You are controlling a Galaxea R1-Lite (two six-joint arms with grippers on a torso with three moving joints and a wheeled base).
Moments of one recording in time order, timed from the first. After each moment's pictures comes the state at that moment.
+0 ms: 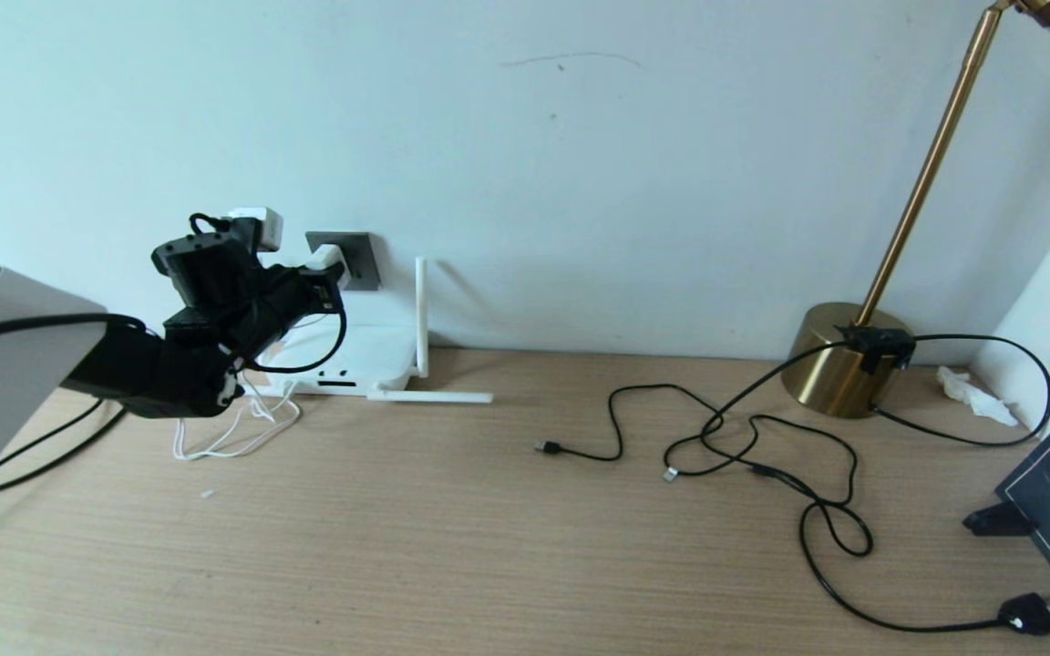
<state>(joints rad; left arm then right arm) 0.00 2.21 -1.40 -0.90 -0.09 0.02 0.00 0.00 0.00 -0.04 -0.02 0.02</state>
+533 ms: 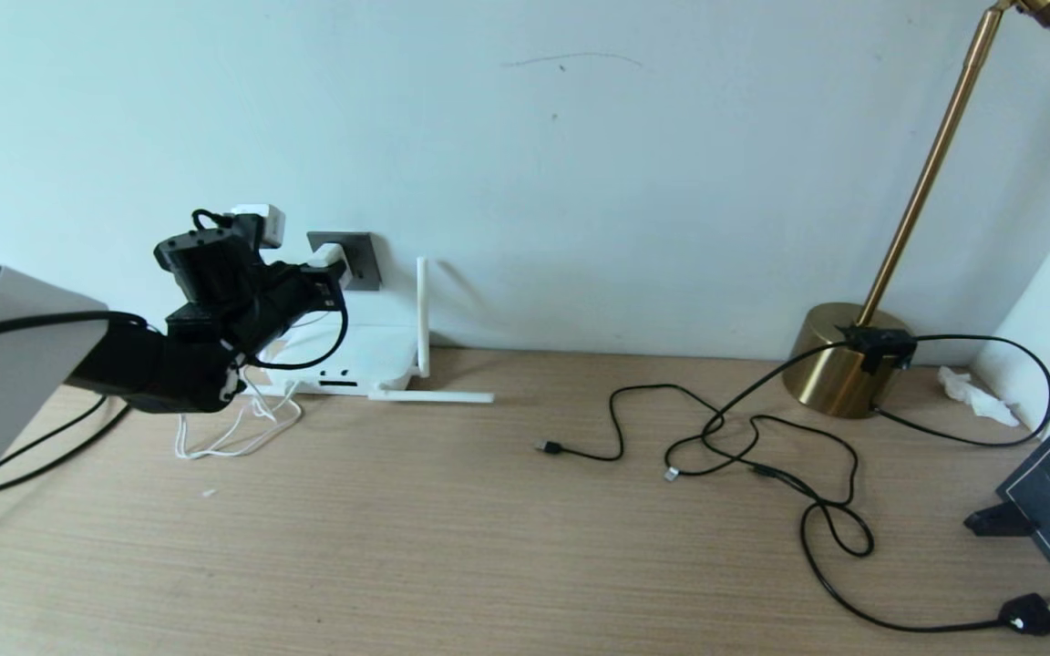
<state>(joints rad) -0.01 2.22 -1.43 -0.88 -0.09 0.01 0.00 0.00 0.00 -0.04 -0.02 0.02</state>
